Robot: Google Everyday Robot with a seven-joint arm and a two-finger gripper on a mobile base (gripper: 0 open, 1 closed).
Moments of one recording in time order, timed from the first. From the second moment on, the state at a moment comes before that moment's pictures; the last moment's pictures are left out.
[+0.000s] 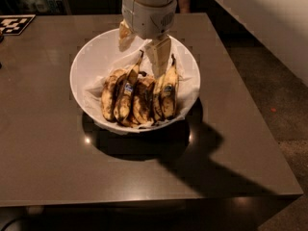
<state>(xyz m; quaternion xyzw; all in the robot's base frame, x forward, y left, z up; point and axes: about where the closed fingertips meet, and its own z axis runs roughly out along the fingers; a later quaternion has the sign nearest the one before) 0.552 0.017 0.959 -0.93 0.35 -0.07 0.11</state>
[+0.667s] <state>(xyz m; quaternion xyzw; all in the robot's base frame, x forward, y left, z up) 0.557 0.021 0.948 -0.93 0.35 -0.07 0.09</state>
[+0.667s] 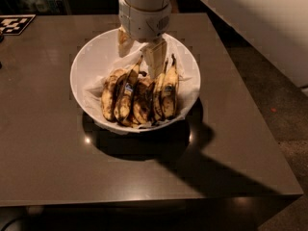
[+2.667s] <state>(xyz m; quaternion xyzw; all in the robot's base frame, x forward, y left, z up) 0.594 0.020 0.908 -0.94 0.34 -0.06 0.04</state>
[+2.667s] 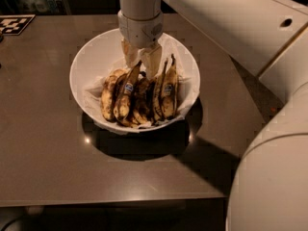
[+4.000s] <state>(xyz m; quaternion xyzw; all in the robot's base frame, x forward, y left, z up) 0.602 0.038 0.898 -0.94 0.33 -0.05 0.04</state>
